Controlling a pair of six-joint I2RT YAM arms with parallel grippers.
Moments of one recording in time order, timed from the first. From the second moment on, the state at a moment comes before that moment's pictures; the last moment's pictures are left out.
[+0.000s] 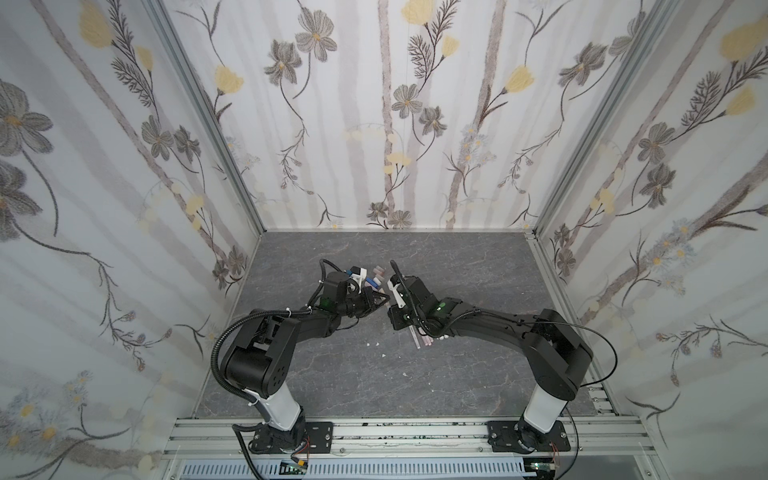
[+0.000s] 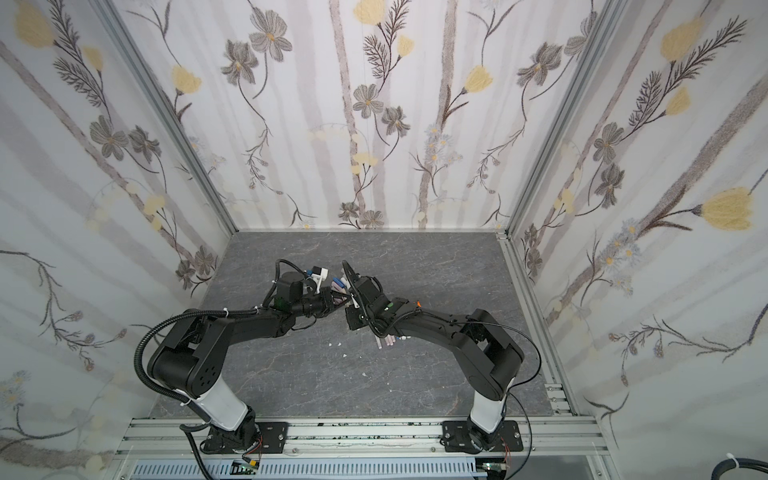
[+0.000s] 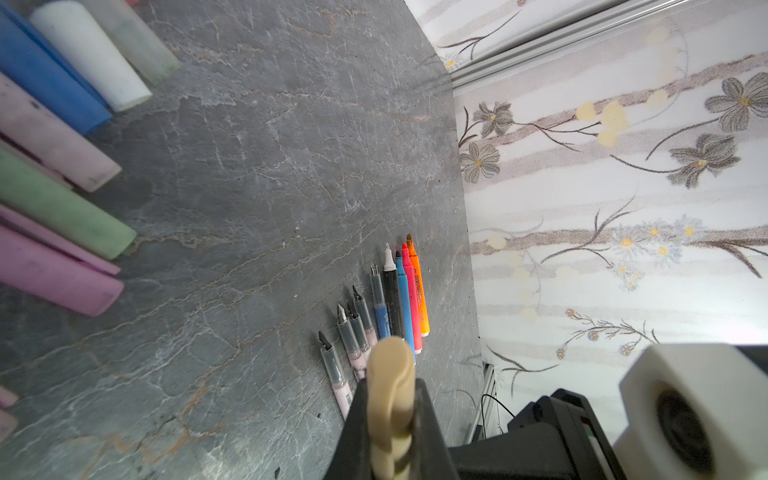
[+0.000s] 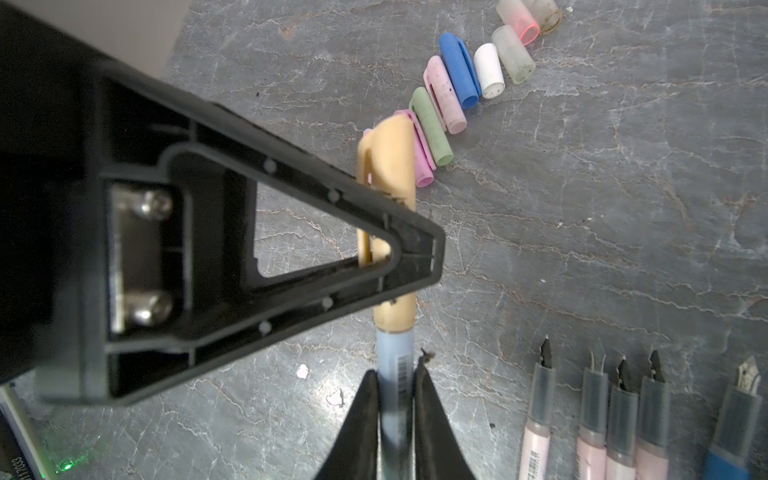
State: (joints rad) left arm -0.35 1.69 0.72 0.49 0.71 -0.90; right arm 0.86 1.77 1.15 -0.18 -0.03 0.43
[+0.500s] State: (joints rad) left arm -0.35 1.69 0.75 0.45 0.70 -0.88; right arm 0.86 1.79 1.16 -0.16 -0.04 0.43
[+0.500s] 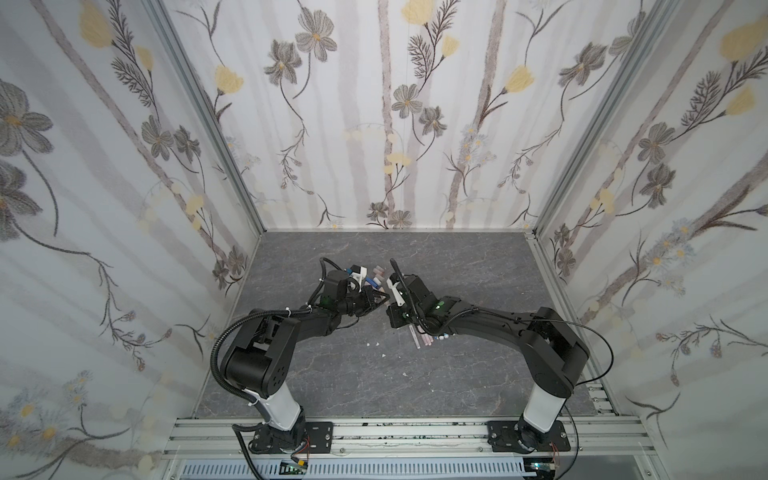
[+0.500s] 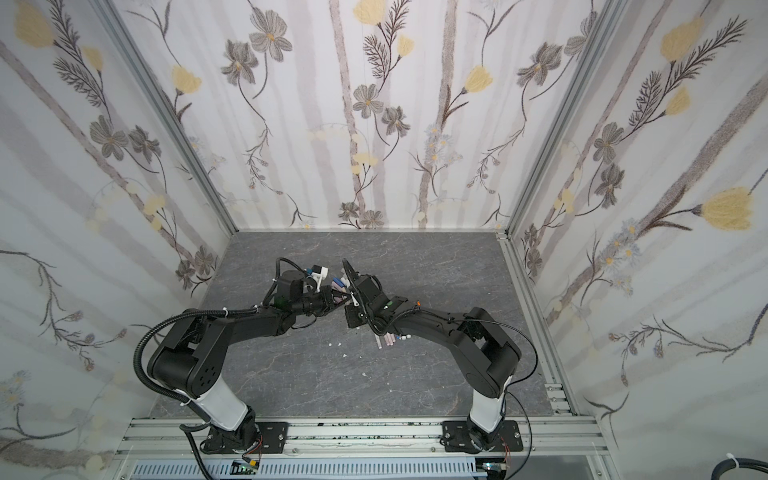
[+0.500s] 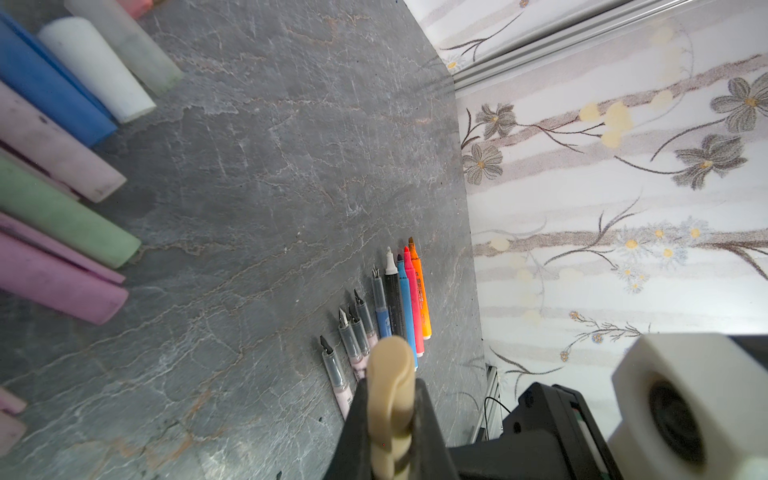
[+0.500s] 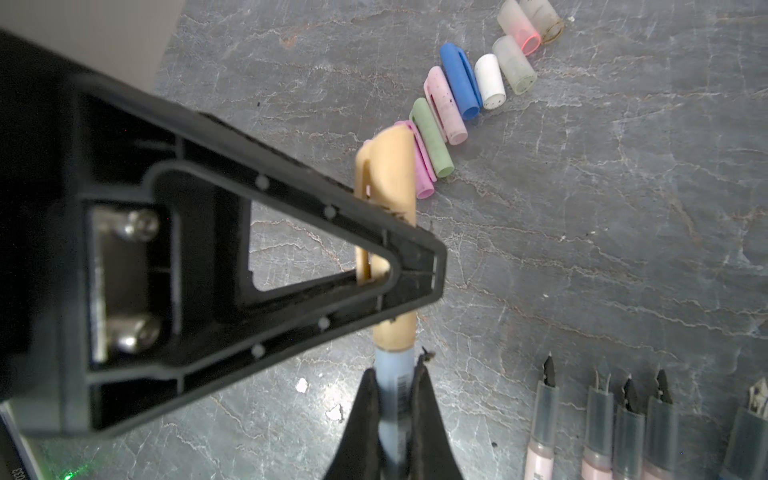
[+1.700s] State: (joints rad) left arm -0.25 1.71 0.98 0.21 0.63 -0.73; right arm 0.92 1.67 0.91 -0.08 -0.05 0.52
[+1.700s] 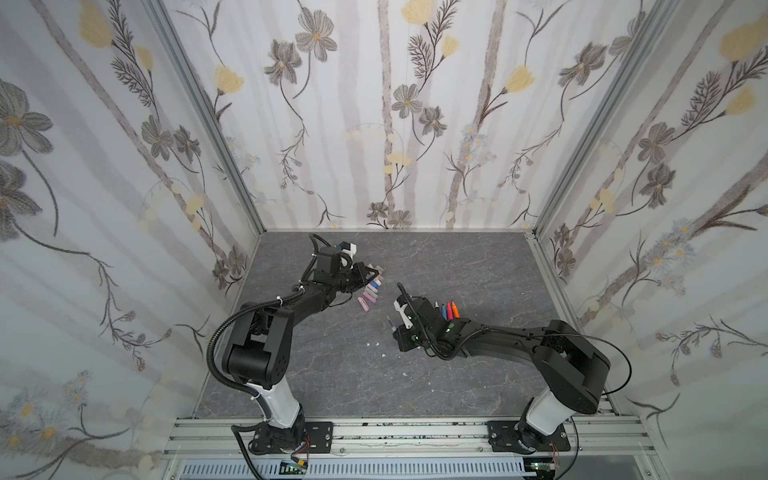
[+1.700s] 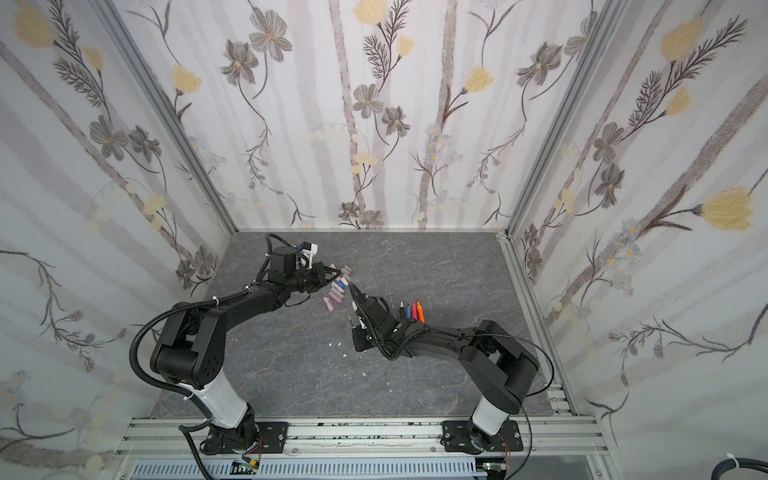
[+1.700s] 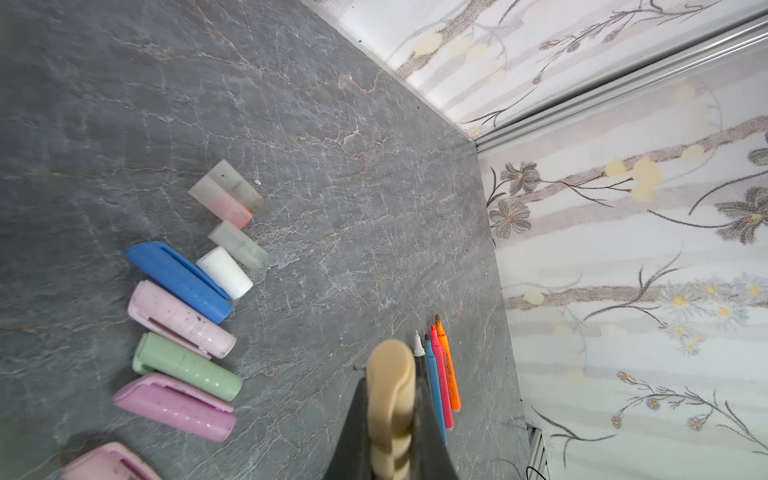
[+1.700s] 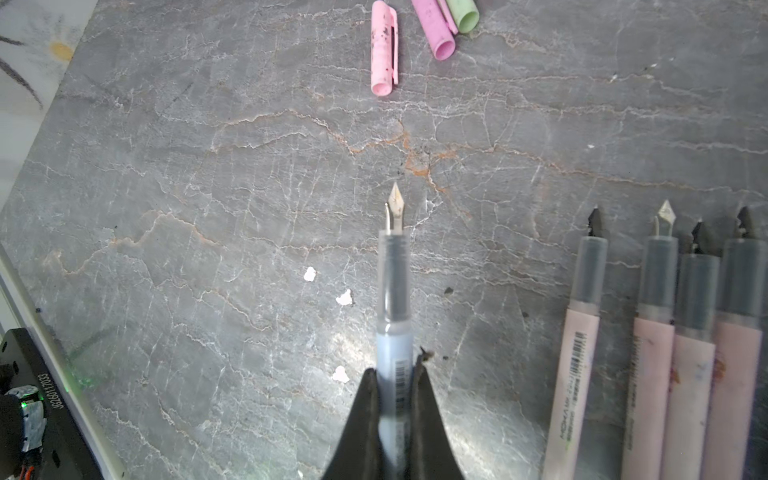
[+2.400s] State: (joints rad) left arm -0.10 1.51 0.66 0.17 0.61 -0.64; right arm 0.92 1.85 1.06 -0.29 0.21 0.56
